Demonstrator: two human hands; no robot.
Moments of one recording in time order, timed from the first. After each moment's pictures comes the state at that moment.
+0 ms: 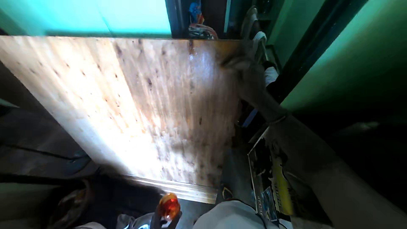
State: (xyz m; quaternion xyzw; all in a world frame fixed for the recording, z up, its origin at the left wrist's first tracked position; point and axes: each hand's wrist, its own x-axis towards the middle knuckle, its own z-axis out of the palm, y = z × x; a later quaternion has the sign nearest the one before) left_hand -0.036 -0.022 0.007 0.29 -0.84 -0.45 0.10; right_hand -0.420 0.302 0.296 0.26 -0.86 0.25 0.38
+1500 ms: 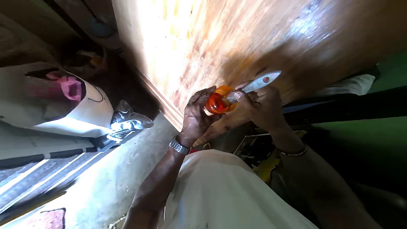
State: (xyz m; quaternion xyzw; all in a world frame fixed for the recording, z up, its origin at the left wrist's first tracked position) left_hand -0.161 0.034 0.090 0.12 -0.83 -0.47 0.25; right_hand -0.282 0.198 0.182 0.41 -0.81 0.42 -0.06
